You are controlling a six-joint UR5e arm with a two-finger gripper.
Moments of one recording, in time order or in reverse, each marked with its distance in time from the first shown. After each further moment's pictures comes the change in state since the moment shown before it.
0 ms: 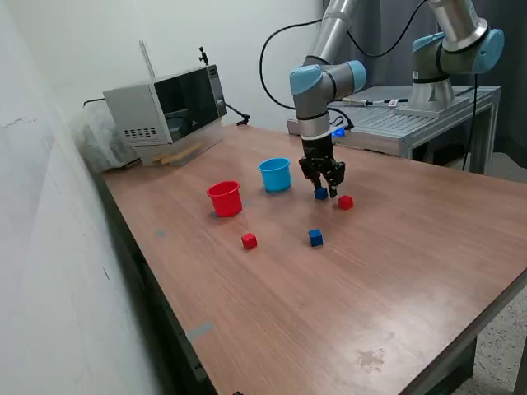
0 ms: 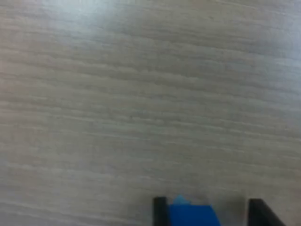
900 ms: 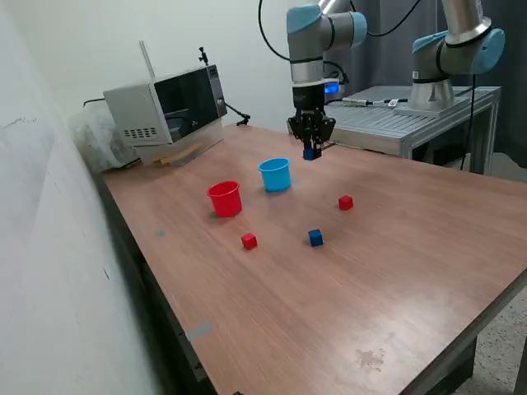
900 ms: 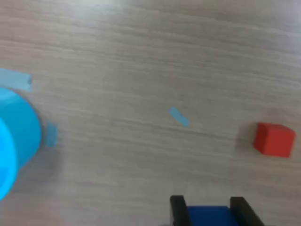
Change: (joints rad) arm 0.004 -0.219 -0.033 0.115 -0.002 0.000
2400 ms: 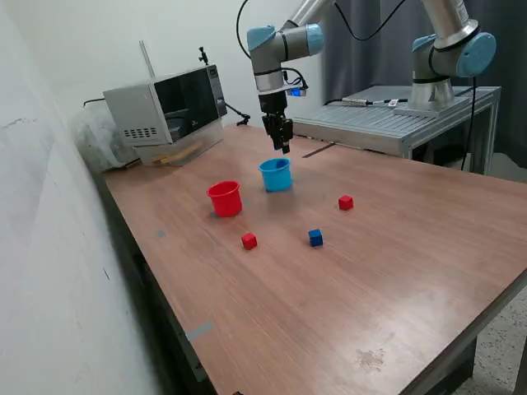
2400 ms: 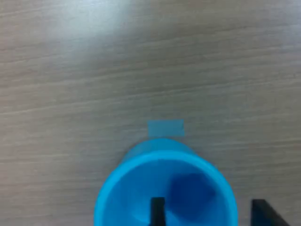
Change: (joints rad) arm -0.251 0.052 -0.027 0.064 0.001 0.000
